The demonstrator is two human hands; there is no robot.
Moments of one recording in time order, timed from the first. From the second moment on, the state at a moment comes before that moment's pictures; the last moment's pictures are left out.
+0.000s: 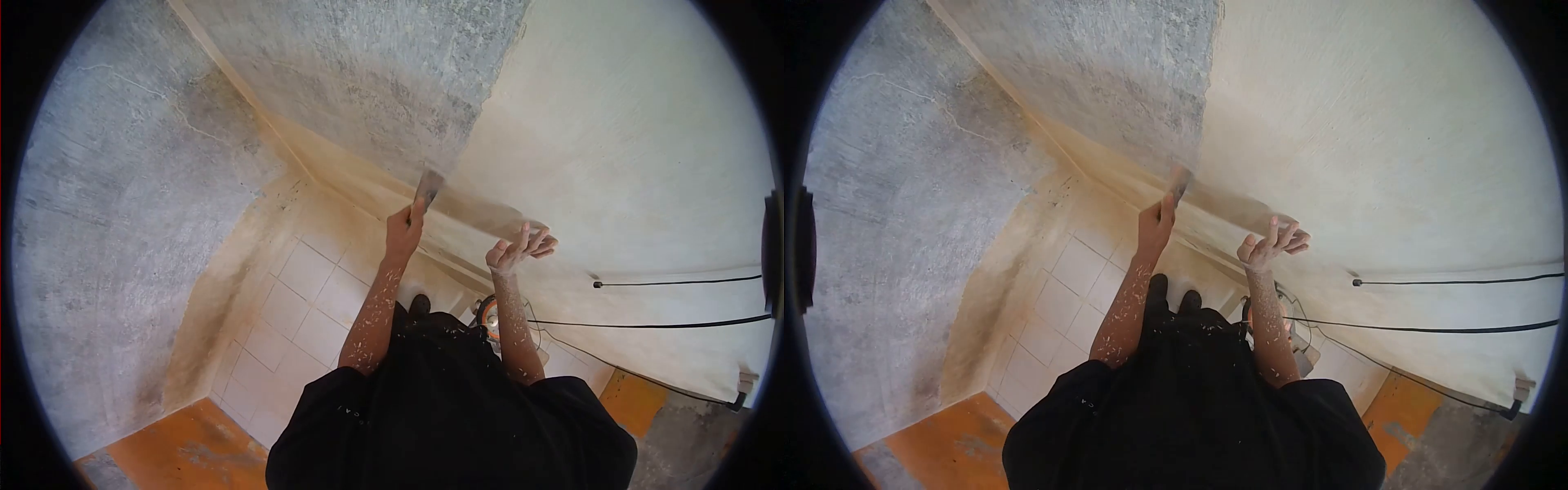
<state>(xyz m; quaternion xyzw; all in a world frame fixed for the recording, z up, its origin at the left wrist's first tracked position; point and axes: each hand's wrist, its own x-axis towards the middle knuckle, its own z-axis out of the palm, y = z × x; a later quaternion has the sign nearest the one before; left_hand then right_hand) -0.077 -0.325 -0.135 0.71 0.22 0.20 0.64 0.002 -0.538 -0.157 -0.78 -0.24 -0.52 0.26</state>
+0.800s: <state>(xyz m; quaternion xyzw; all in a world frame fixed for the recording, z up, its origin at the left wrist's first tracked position) -0.111 -0.305 -0.241 0.69 0.21 0.10 0.69 -0.004 -0.546 -0.155 -0.86 -0.21 -0.45 0.14</state>
